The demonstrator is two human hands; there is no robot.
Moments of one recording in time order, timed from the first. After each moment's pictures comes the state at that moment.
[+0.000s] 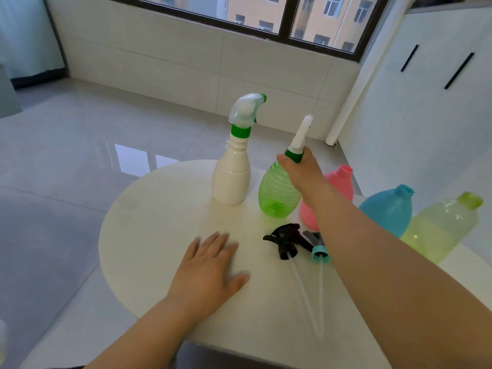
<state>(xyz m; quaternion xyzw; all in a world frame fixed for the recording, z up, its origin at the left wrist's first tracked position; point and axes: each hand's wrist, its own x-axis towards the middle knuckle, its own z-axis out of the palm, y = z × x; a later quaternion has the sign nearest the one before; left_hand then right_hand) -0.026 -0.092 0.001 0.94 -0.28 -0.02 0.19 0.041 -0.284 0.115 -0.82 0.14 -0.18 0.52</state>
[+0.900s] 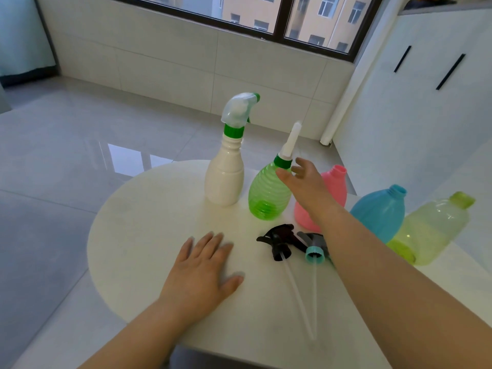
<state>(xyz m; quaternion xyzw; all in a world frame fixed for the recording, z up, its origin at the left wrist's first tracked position) -0.027 -0.094 0.004 0.94 -0.29 -0.02 0.18 0.017 -0.300 0.102 -0.82 0.15 -0.13 0.53</state>
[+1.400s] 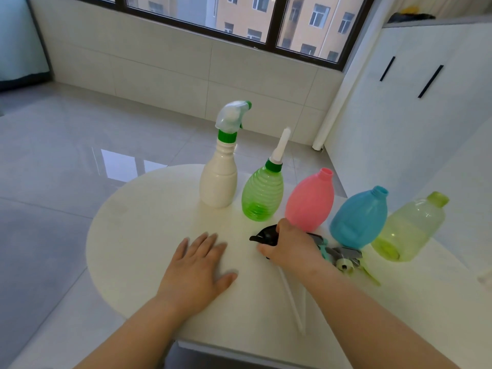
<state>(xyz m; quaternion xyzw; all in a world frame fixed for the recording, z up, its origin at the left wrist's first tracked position) -0.026 -0.095 0.002 0.94 -0.28 -0.02 0.18 -0.051 -0.271 0.064 -0.97 0.18 0.01 0.17</state>
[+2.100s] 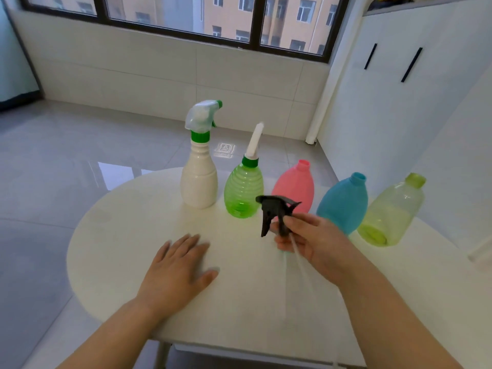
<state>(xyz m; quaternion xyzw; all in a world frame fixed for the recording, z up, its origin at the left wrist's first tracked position) -0.028 -0.095 0.007 0.94 -0.28 -0.02 0.19 -0.101 -0.309 0.098 -0.64 0.15 -0.04 0.76</state>
